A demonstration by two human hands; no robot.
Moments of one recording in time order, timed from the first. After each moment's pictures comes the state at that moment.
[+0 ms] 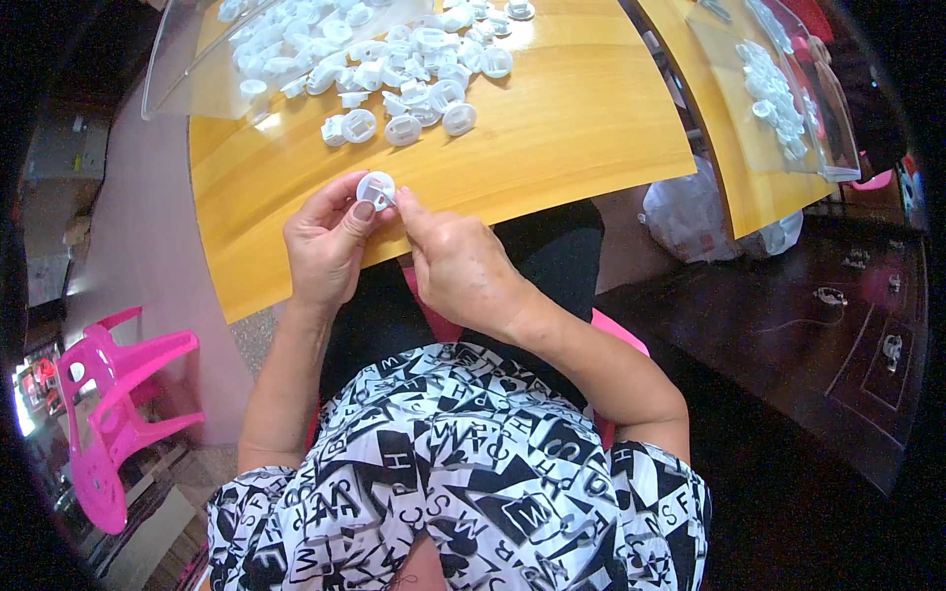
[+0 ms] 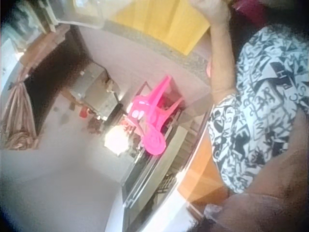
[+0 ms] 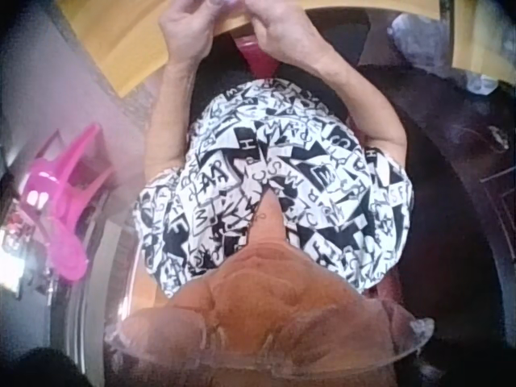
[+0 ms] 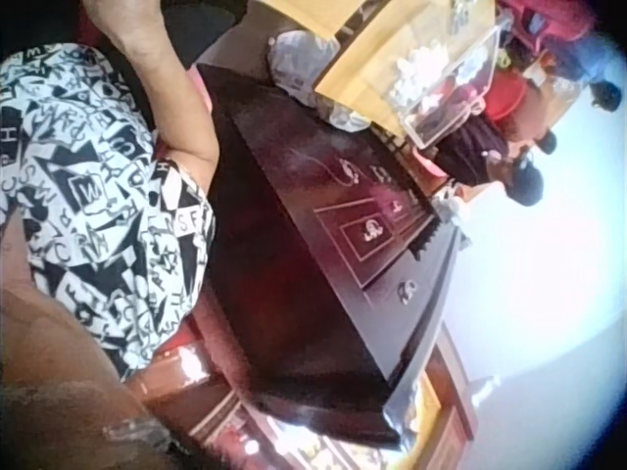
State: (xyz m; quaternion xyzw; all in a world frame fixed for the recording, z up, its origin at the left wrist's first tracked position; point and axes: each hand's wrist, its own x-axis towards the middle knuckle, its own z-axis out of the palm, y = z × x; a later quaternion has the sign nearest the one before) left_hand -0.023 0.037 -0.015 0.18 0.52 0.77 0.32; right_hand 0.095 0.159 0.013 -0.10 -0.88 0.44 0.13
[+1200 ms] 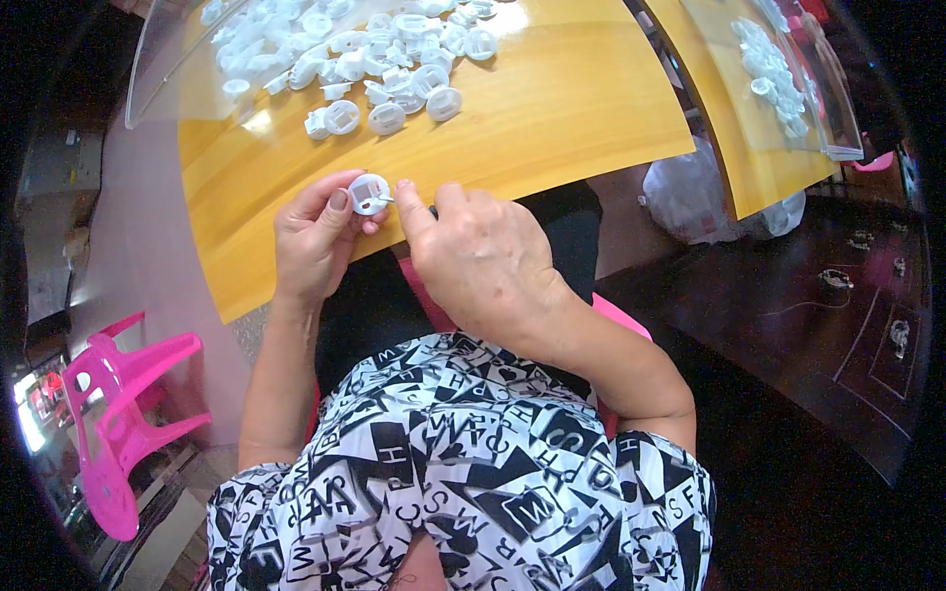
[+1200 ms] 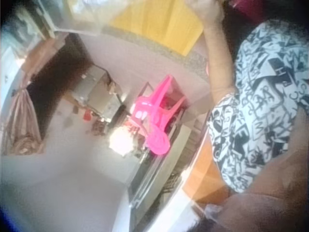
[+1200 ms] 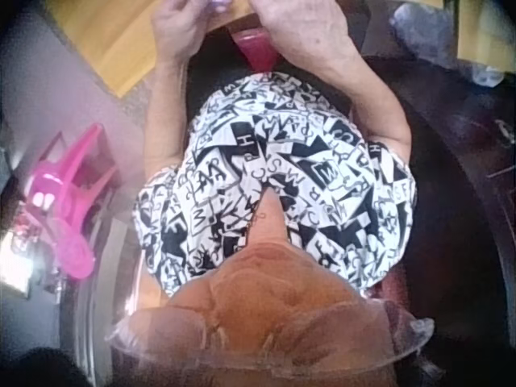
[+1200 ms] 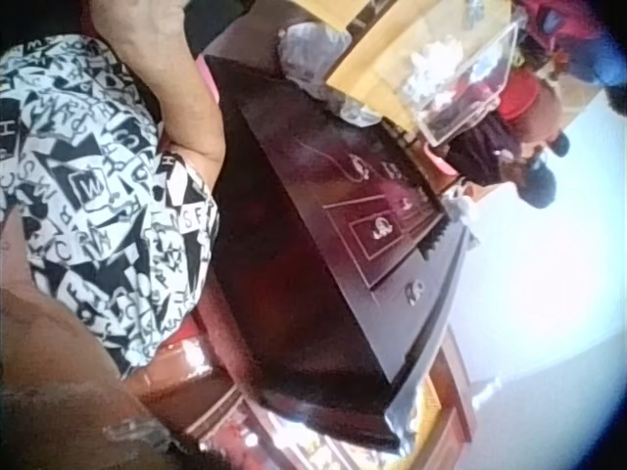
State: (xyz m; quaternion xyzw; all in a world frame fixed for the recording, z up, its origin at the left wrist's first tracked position) left_hand -0.031 0.033 -0.017 0.17 0.43 0.77 0.43; right_hand 0.112 0.171 0.064 -0.06 -0.99 0.12 0.03
